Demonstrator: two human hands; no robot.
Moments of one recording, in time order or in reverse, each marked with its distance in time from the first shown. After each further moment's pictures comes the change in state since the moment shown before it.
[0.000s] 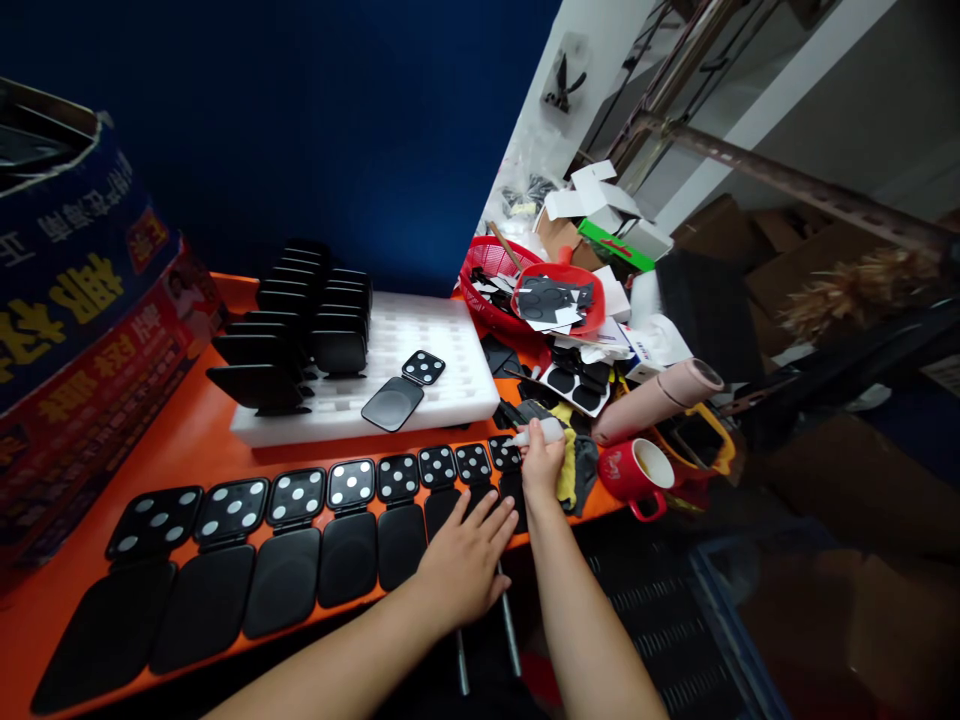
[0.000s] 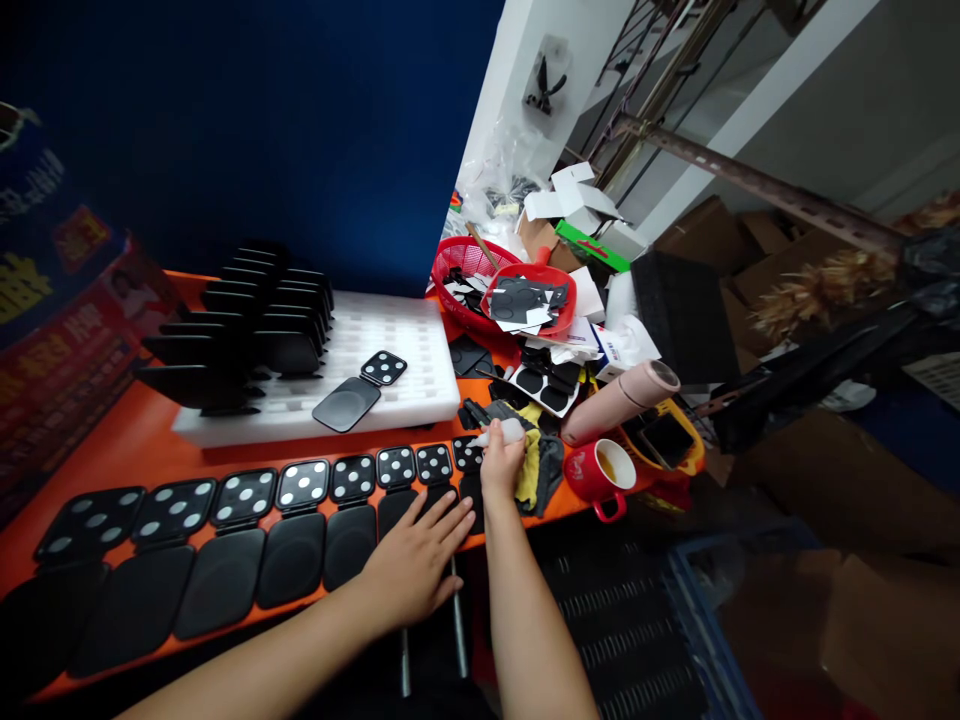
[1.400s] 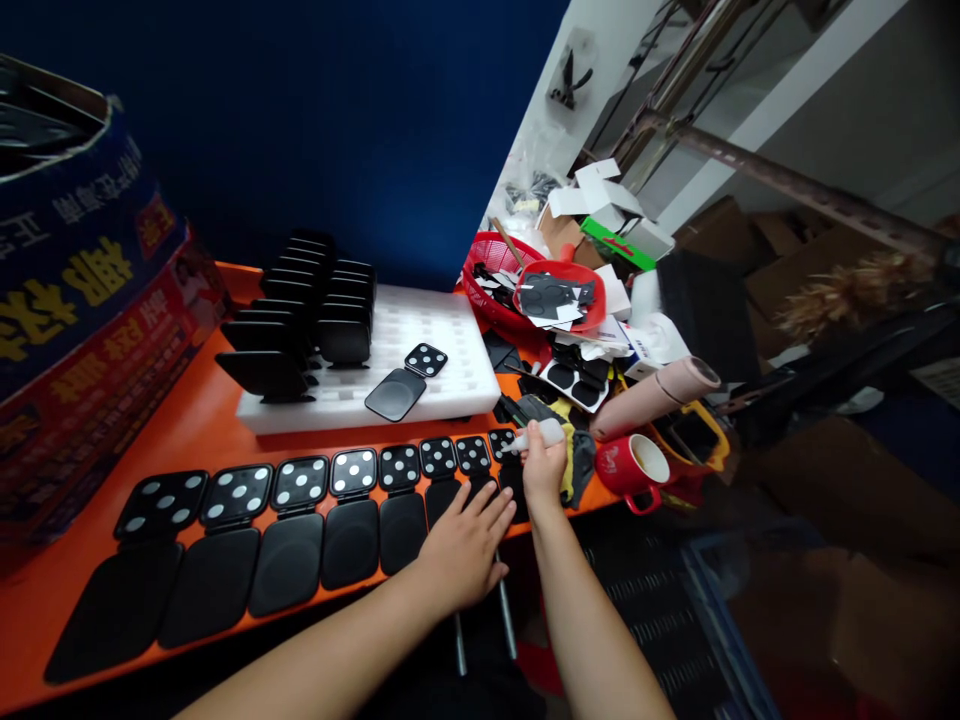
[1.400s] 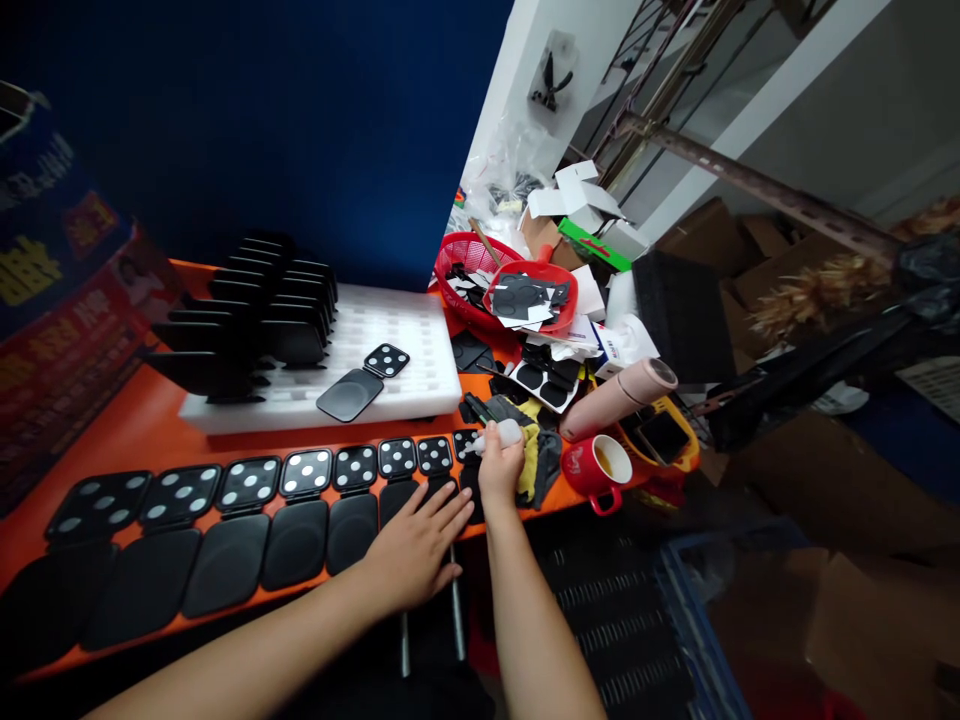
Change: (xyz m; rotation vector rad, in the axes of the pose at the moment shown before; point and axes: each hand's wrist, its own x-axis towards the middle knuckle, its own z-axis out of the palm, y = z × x) left_hand 0.000 0.000 -0.001 -0.015 0.012 0.005; right_hand -0.023 -0.018 -0.011 -0.158 -0.077 -0.116
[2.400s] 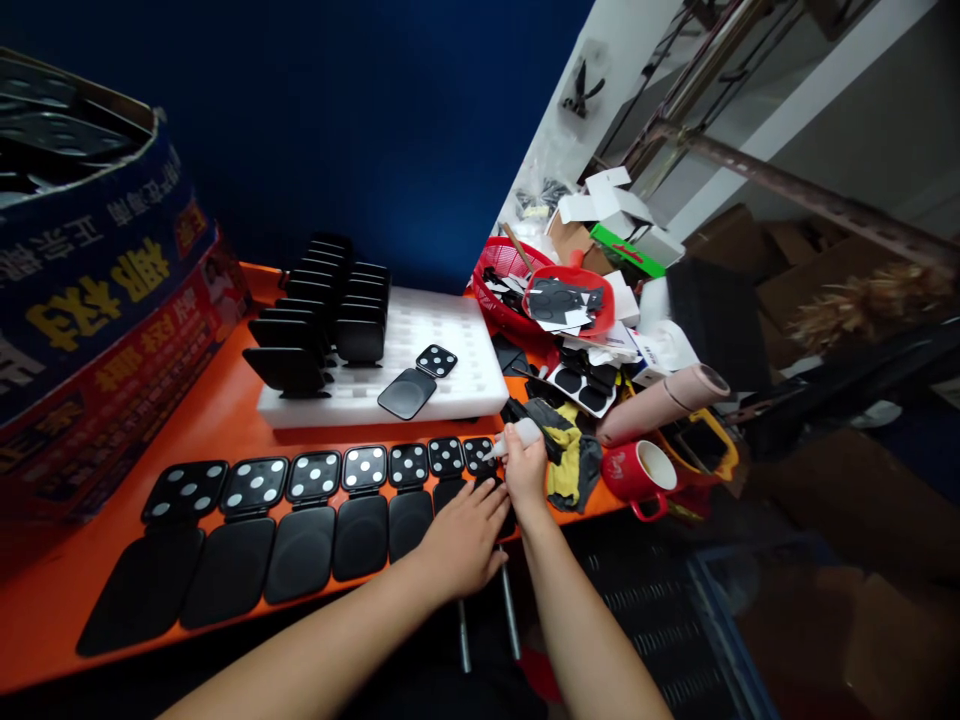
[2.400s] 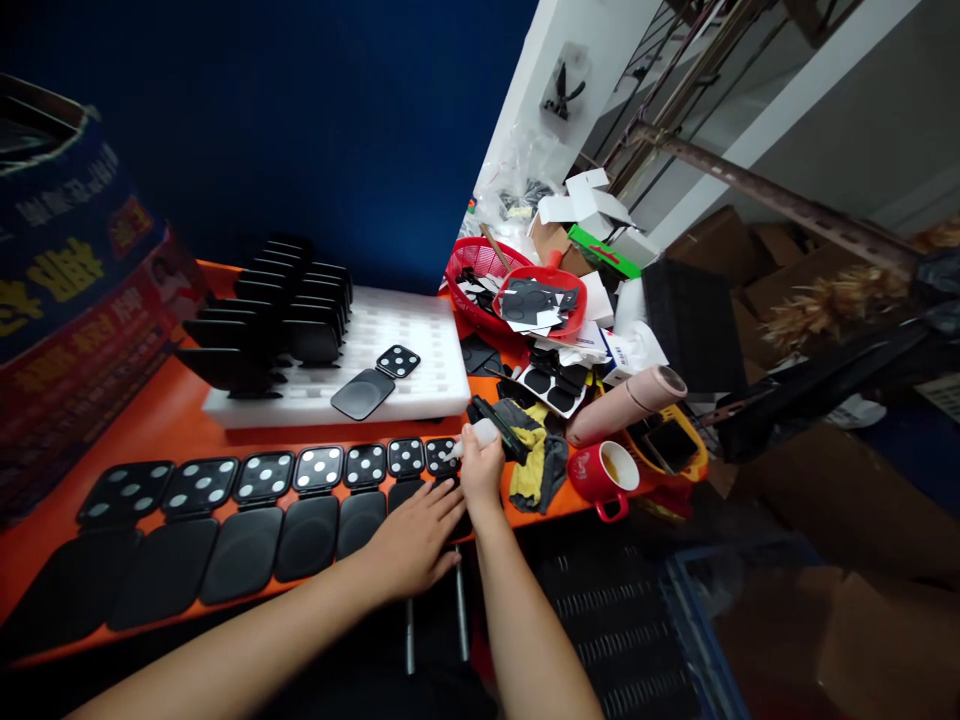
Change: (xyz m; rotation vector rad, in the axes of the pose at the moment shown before) left_hand -0.004 -0.006 -0.014 -0.035 0.030 -0.031; right_hand -0.018 -0.010 0.020 0.036 -0.191 -0.008
